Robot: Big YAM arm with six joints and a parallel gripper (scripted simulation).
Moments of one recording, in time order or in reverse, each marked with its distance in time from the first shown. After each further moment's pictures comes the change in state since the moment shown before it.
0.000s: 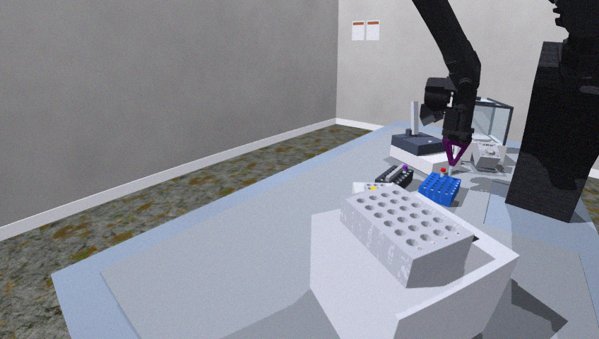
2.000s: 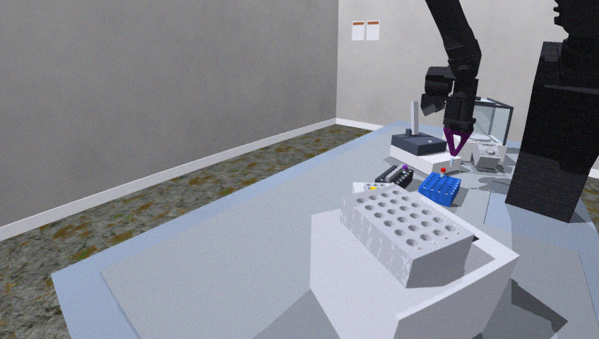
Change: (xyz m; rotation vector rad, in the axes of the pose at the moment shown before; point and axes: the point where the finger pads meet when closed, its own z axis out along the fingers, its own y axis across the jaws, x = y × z) arm -0.001 0.000 -0.027 0.001 -0.001 0.003
